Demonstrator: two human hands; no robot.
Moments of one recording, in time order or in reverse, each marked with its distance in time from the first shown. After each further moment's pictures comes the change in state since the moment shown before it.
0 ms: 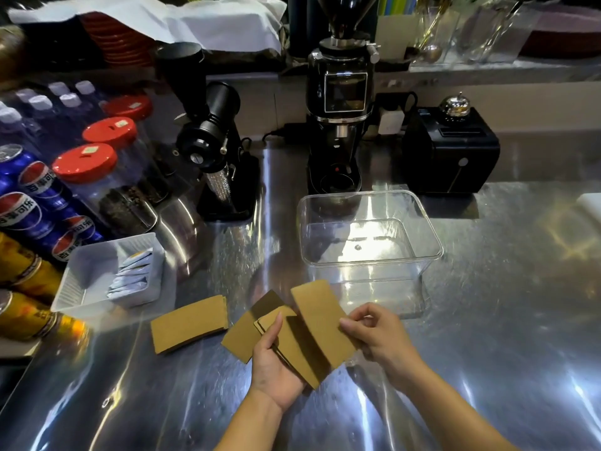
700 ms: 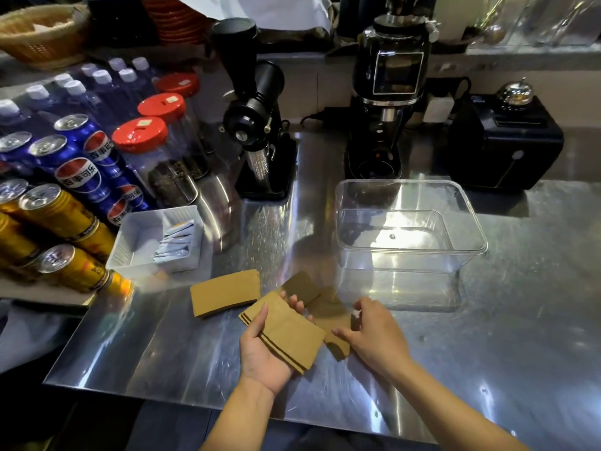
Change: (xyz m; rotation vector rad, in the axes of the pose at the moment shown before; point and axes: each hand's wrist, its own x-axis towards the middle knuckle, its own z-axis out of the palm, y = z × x) left_hand -0.030 0.032 -0.036 -0.096 -0.004 0.254; right_hand 0.008 0.030 0.044 -1.008 0.056 -0.173
